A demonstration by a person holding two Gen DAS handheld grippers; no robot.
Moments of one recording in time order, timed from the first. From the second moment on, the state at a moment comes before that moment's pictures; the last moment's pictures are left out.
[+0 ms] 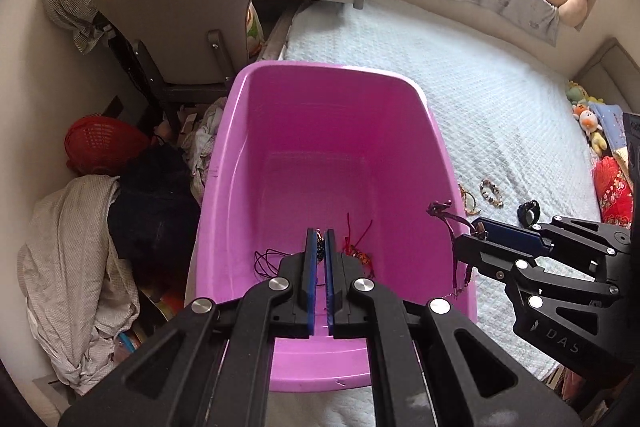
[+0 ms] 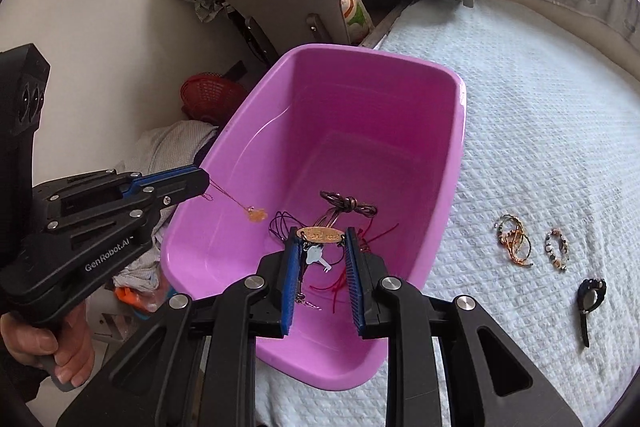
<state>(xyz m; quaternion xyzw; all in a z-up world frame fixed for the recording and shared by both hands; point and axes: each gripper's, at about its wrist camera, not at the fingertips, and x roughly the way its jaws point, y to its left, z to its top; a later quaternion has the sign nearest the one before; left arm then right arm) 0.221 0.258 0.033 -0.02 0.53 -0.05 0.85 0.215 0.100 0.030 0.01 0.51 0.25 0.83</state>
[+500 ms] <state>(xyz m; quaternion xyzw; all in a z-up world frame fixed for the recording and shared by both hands) 0.219 0.278 0.016 -0.01 0.55 -0.02 0.84 0.214 0.096 0.022 0.00 0.53 0.21 0.82</state>
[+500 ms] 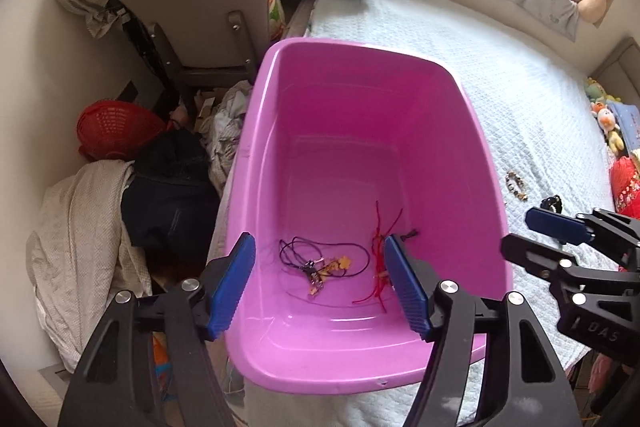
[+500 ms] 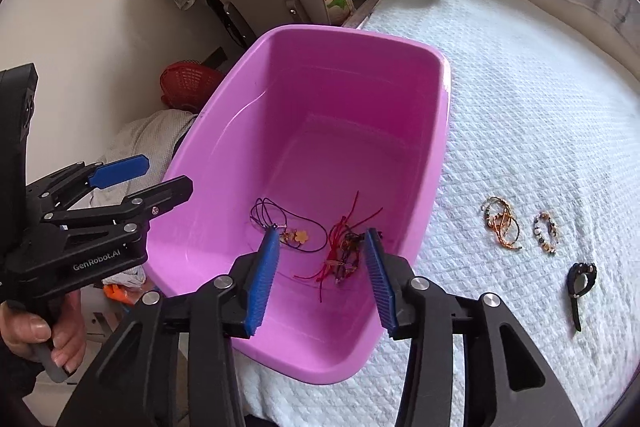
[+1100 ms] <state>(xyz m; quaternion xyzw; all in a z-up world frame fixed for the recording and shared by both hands) 0.171 0.265 0.018 -0.01 0.56 0.02 0.83 0.151 0.041 0.025 0.03 0.56 0.19 0.81</state>
